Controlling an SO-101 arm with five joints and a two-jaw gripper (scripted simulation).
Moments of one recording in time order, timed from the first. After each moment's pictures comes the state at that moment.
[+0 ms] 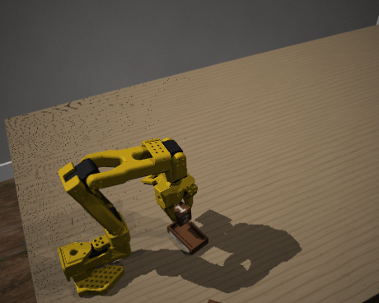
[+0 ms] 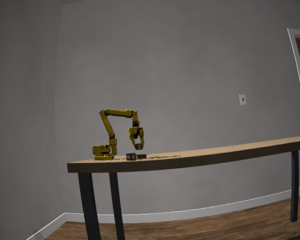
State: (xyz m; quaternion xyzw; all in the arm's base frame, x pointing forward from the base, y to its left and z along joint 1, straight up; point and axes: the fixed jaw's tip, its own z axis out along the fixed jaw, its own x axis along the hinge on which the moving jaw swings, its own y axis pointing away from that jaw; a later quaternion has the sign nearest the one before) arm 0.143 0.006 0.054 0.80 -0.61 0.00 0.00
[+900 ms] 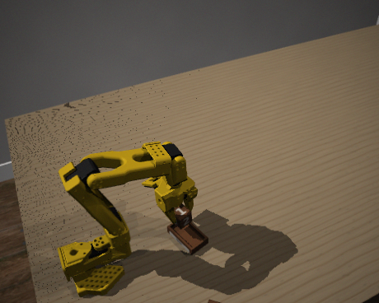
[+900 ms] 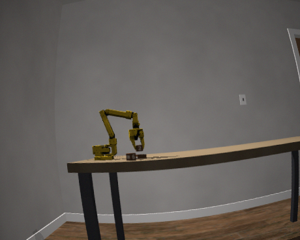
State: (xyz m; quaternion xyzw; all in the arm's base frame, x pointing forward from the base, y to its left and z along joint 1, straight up) arm 0.144 0.006 0.047 0.80 -0.61 0.01 0.00
